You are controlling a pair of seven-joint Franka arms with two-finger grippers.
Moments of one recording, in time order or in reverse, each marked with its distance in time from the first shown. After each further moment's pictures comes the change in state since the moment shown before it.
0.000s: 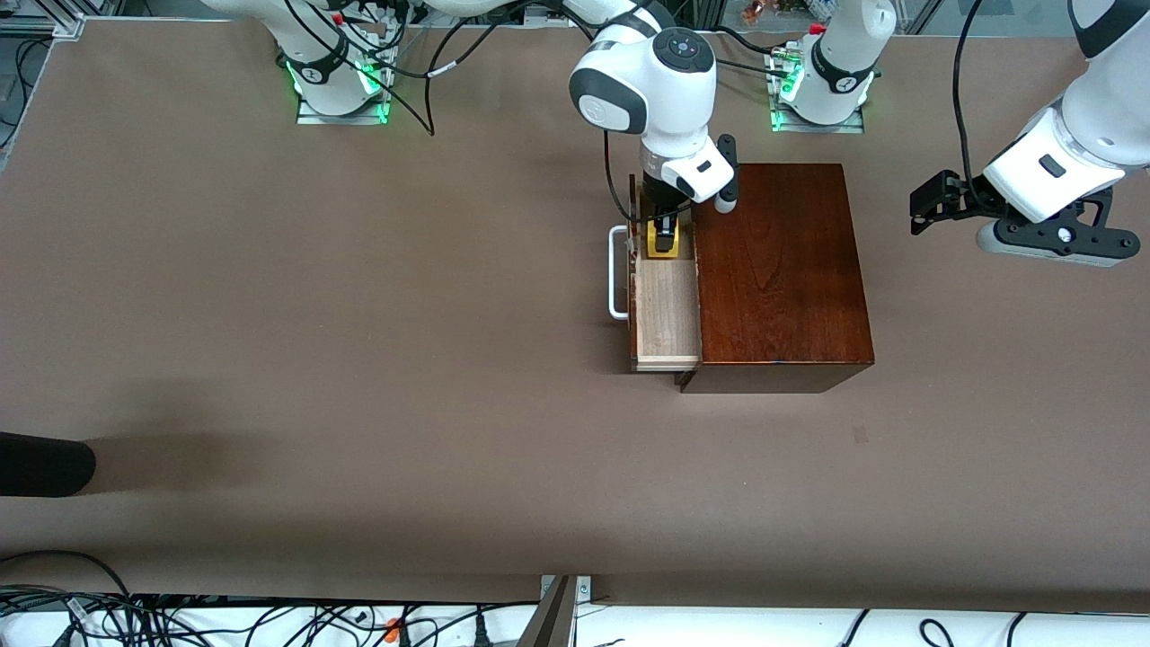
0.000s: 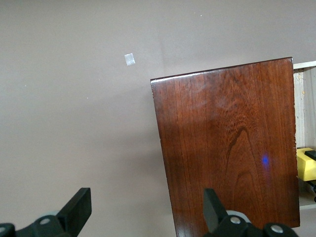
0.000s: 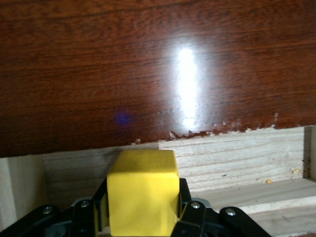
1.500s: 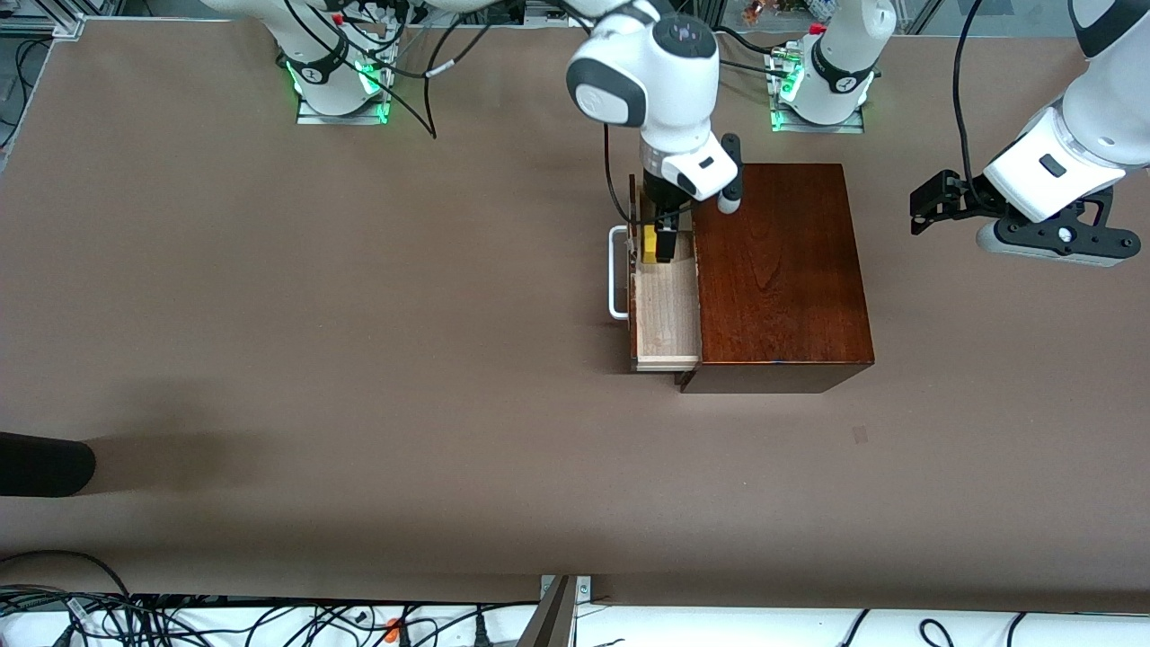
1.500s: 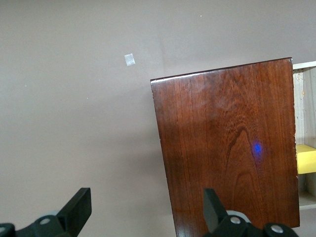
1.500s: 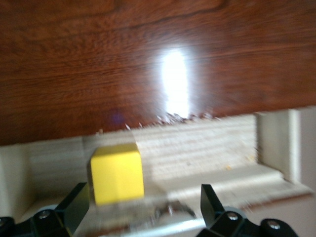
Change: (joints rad) left arm 0.000 0.000 0.000 0.001 0.000 0.000 0.000; right arm -0.013 -0.041 -0.012 0.085 -0.006 -0.085 0.003
